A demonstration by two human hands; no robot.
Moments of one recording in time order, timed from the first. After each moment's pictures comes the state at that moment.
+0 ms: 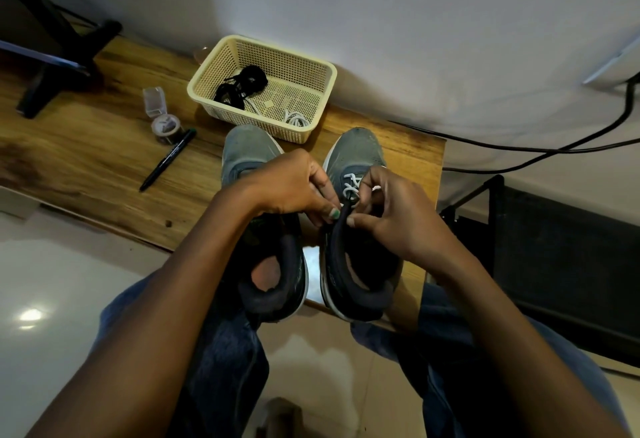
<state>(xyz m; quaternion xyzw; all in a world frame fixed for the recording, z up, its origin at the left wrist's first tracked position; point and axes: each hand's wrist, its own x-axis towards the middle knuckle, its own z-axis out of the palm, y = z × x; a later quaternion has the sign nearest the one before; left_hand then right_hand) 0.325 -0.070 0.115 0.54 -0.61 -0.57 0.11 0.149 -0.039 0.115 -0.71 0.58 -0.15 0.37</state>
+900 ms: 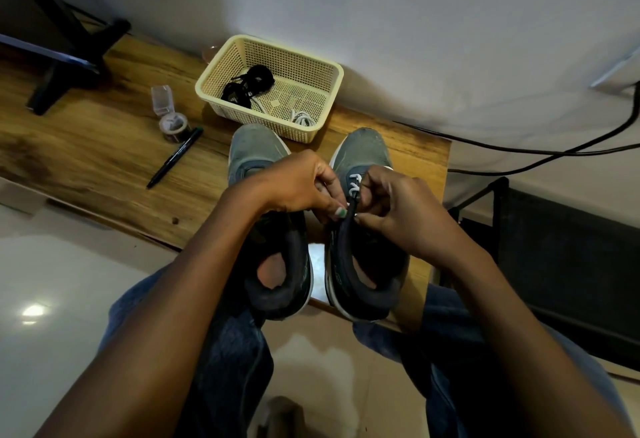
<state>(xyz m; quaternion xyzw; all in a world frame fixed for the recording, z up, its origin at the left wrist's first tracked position) 0.329 -0.077 0.102 0.52 -0.64 -0.55 0.10 0.146 -0.046 0.116 -0.76 0.53 -0.13 0.34</state>
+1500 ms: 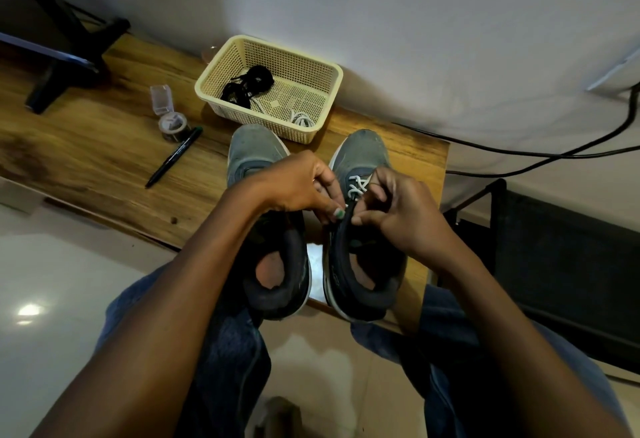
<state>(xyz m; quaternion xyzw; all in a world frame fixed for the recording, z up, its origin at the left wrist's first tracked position) 0.329 -0.078 0.100 0.50 -0.63 -0.57 0.11 0.145 -0.045 0.110 -0.70 0.56 -0.20 0.40</state>
